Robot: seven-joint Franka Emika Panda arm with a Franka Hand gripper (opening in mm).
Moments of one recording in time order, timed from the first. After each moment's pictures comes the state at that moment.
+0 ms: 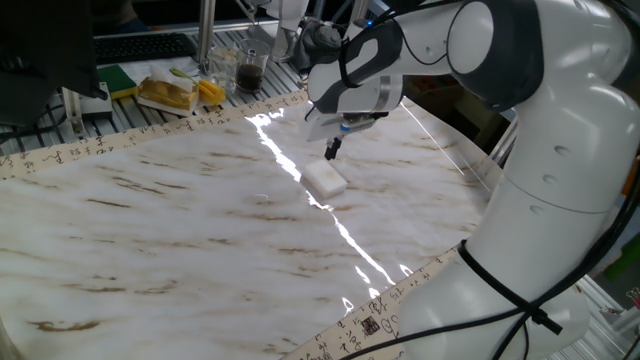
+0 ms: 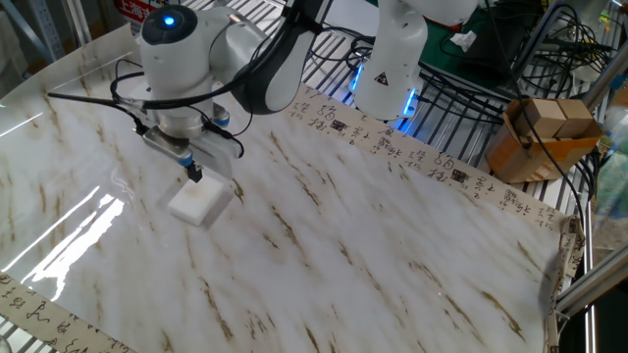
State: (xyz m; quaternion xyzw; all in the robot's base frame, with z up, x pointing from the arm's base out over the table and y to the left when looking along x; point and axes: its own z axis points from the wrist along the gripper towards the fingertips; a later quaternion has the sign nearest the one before) arm 0.522 -0.173 0.140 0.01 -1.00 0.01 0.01
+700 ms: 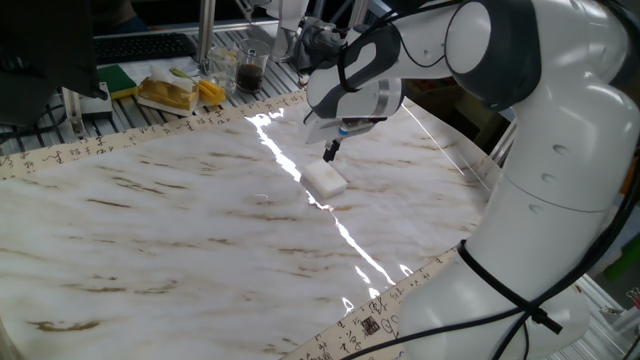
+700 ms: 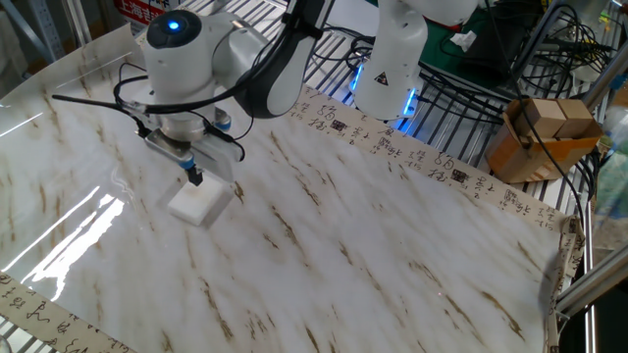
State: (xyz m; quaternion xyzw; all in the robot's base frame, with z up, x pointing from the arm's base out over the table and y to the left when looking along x) arm 0.522 -0.173 0.134 -0.01 -1.00 0.01 0.00
